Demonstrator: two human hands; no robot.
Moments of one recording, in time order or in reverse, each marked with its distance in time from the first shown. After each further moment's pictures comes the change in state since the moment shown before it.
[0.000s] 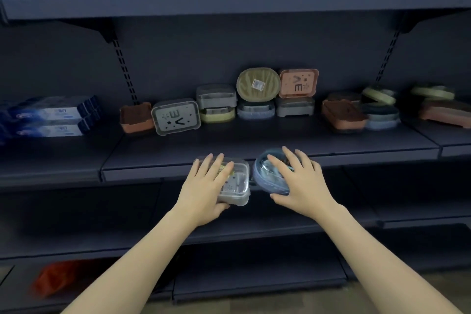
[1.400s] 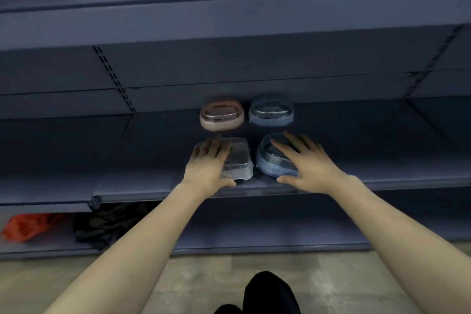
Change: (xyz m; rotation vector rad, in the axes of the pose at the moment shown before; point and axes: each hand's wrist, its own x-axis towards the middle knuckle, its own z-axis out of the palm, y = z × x) left_hand 0.086 0.002 0.331 -0.129 -0.242 -0.176; right_hand 0.051 0.076 0.326 0.086 -0.325 -0.136
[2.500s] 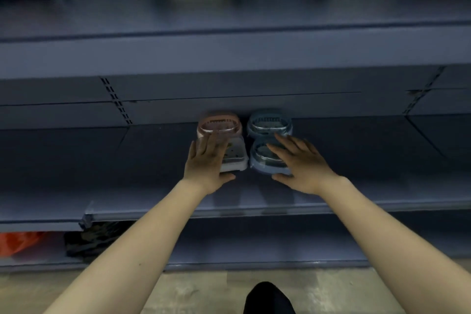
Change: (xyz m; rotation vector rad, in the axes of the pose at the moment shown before) left_hand 0.036 -0.005 -0.020 0.003 -0.018 -0.063; right_hand 0.032 0.009 -0.024 -0.054 -0.033 -0.025
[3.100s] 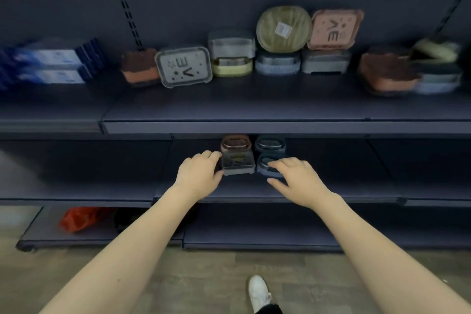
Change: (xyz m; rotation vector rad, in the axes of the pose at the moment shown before) left_hand -0.190 -0.012 -0.212 -0.071 0.125 0.002; right_hand -0.140 -0.113 -0.181 0.139 0.095 -0.026
